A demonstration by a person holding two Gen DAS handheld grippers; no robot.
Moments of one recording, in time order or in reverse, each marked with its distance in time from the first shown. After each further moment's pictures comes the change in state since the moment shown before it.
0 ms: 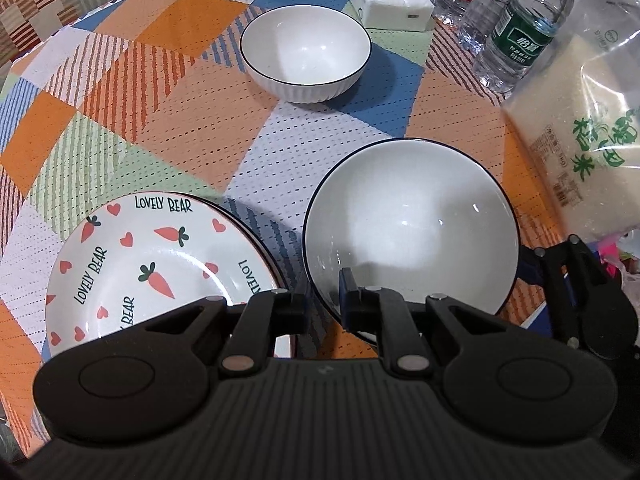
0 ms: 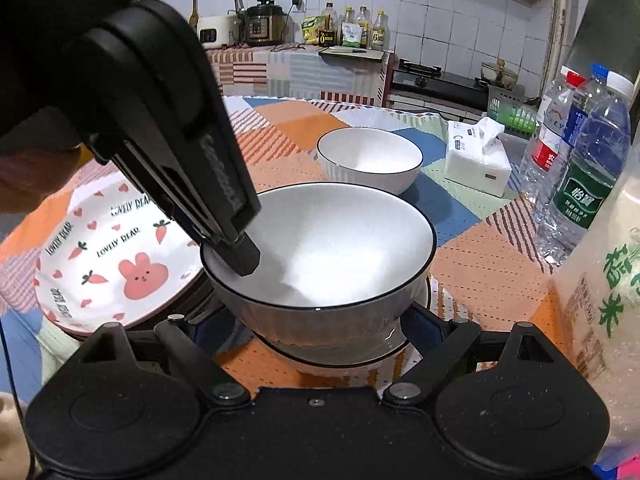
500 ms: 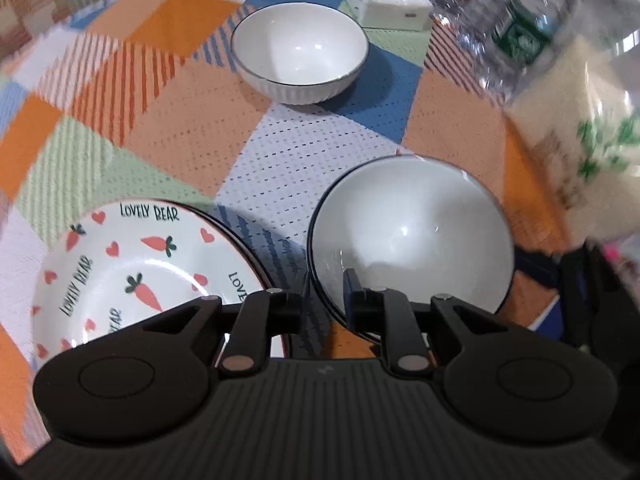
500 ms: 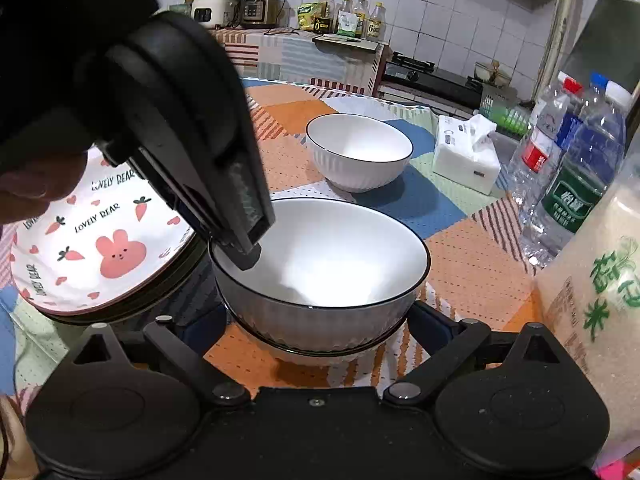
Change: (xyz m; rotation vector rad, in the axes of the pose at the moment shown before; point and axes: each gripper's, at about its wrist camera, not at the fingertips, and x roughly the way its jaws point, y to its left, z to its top) left arm 0.008 0.012 0.009 -0.026 -0.004 -0.057; right arm 0.002 0.001 -0.002 -0.047 0.036 -0.050
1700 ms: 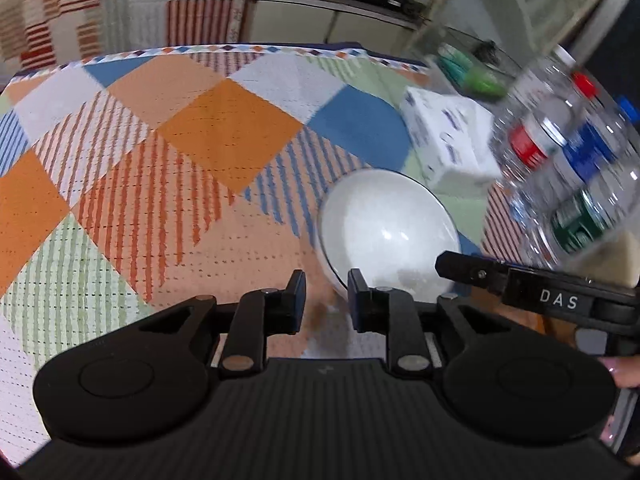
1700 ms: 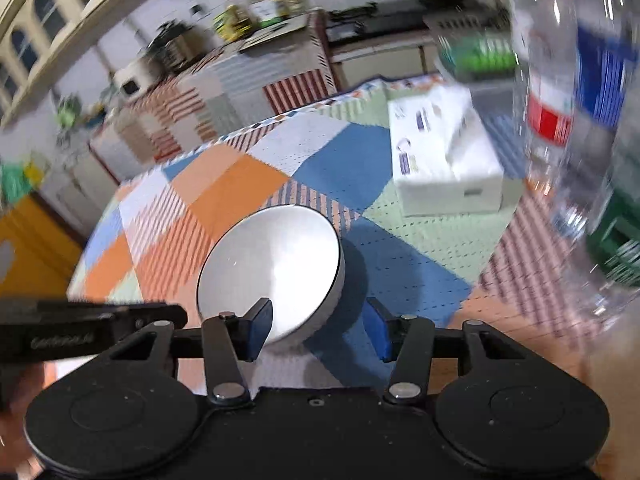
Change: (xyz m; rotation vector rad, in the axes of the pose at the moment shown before) left arm 0.025 0.078 0.099 -0.147 -0.265 -0.042; right arm 0.130 -0.138 0.110 0.555 0.078 0.233
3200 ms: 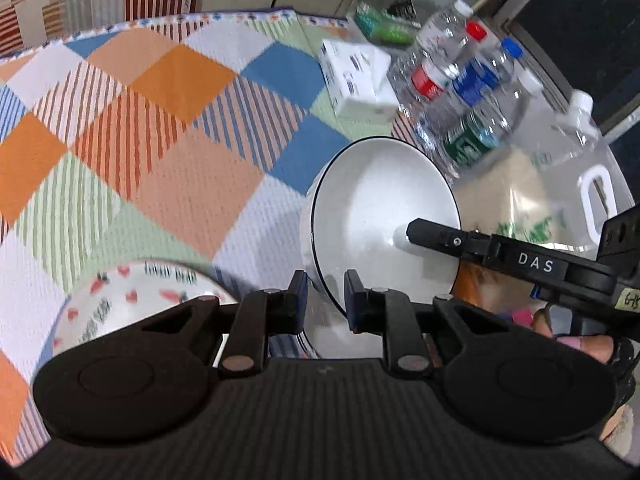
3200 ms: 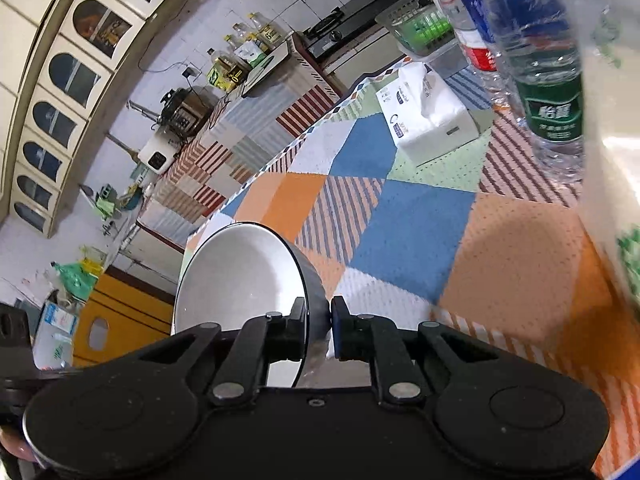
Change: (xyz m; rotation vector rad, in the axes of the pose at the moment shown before) left arm -0.113 -0.047 -0.050 0.062 0.170 -0.139; right arm -0.108 0.011 -0.056 0.239 -0.040 0.150
